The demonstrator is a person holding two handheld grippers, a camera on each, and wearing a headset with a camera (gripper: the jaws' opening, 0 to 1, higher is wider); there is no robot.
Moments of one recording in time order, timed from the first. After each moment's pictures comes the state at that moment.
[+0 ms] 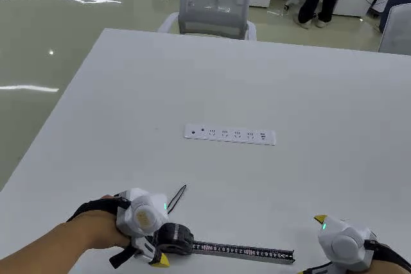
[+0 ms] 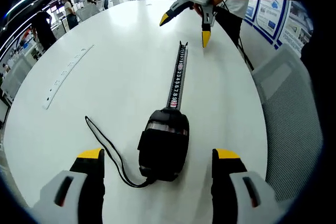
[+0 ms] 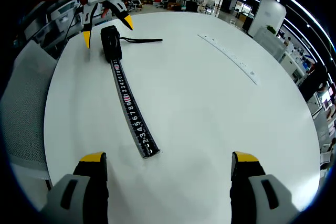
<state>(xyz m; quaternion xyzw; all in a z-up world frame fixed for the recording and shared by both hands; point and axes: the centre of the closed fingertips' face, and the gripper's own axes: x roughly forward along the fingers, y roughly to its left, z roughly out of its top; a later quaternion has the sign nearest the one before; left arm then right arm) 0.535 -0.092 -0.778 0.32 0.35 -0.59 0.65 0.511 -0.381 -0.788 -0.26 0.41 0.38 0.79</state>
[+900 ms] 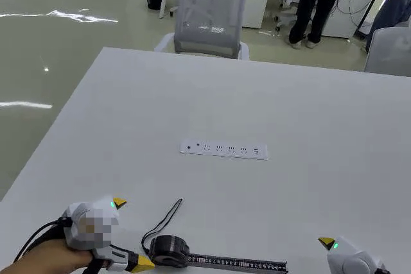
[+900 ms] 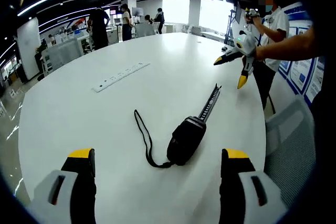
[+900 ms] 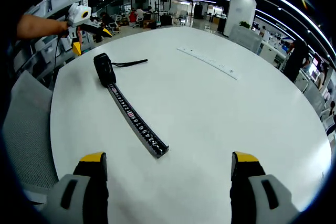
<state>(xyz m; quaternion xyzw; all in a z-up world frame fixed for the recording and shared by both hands) 0.550 -0.022 -0.718 0.15 0.31 -0.46 0.82 0.486 -0.387 -0.759 -0.16 0.37 0.31 0.86</state>
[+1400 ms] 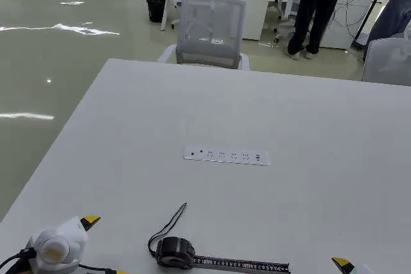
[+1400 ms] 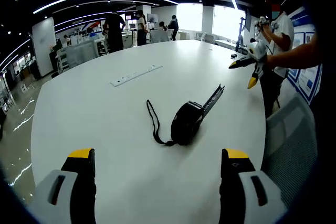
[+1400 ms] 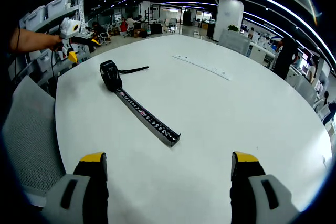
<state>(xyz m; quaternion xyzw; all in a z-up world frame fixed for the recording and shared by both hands) 0.515 0.027 -0.714 0.14 0.29 -0.42 0.85 0.445 -0.388 -0.744 -0.14 0.35 0.28 0.88</state>
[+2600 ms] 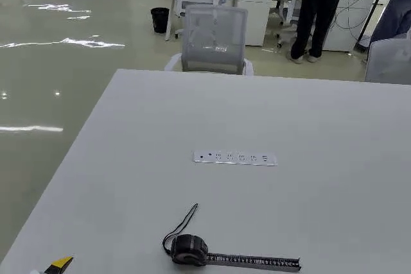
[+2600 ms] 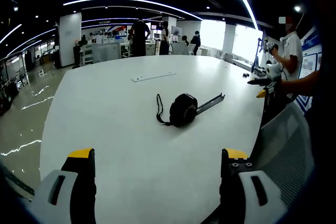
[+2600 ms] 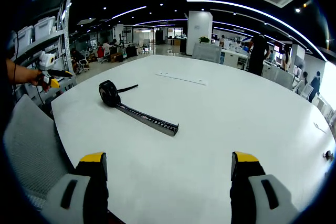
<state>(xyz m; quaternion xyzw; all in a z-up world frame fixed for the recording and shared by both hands) 0.436 0.087 -0.706 0.07 0.27 -0.35 0.90 0.378 -0.402 -0.715 -0.07 0.28 0.19 0.94</state>
